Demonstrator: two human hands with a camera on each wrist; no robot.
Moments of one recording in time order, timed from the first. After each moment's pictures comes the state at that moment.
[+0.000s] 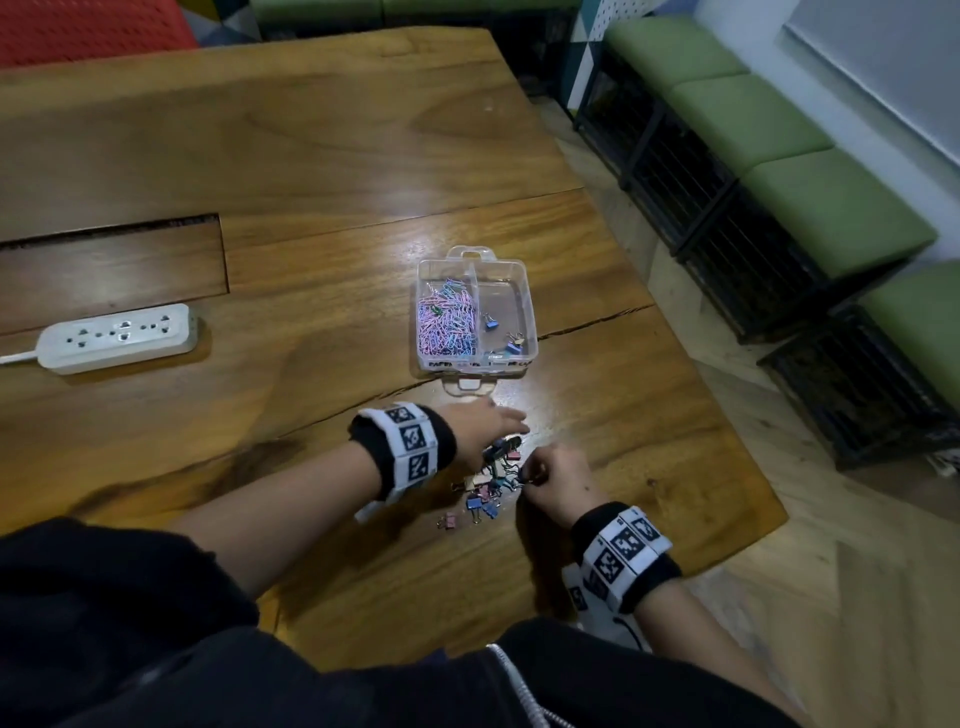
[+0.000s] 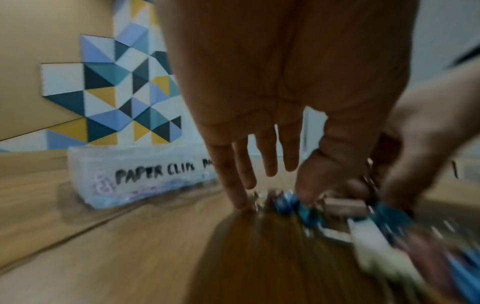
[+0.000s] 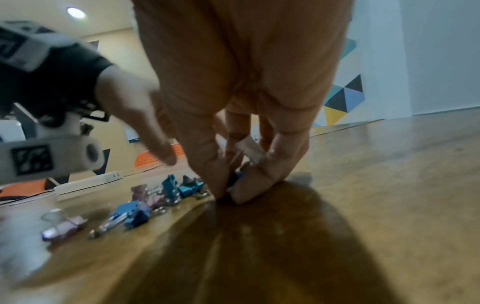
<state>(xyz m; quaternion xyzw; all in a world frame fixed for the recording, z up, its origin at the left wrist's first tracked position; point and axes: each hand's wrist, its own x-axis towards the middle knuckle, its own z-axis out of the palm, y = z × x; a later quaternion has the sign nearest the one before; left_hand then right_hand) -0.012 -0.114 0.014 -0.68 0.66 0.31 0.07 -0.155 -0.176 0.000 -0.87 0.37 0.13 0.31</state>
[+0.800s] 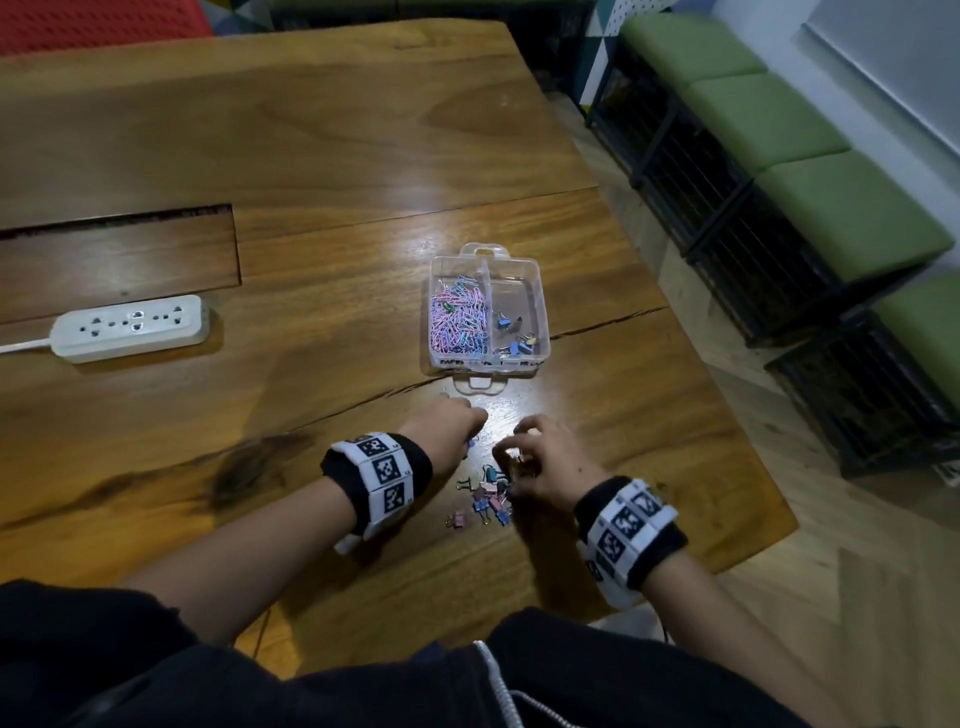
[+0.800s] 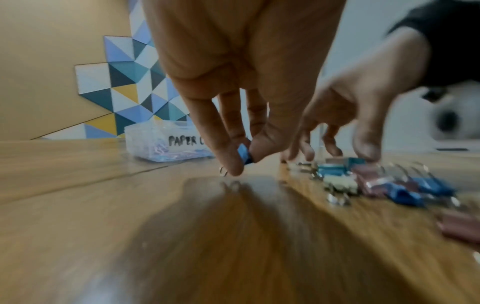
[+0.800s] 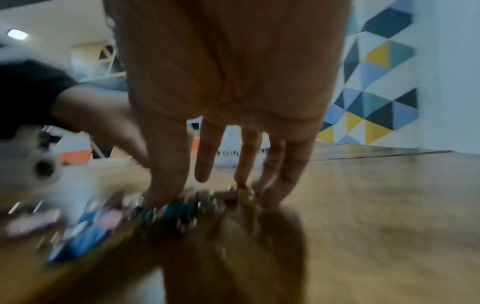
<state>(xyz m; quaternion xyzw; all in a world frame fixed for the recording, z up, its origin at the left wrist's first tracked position) -0.005 -0.076 0.010 -0.81 0.54 0.23 -0.04 -0.136 -0.183 0.007 -0.91 0.24 0.20 0.28</state>
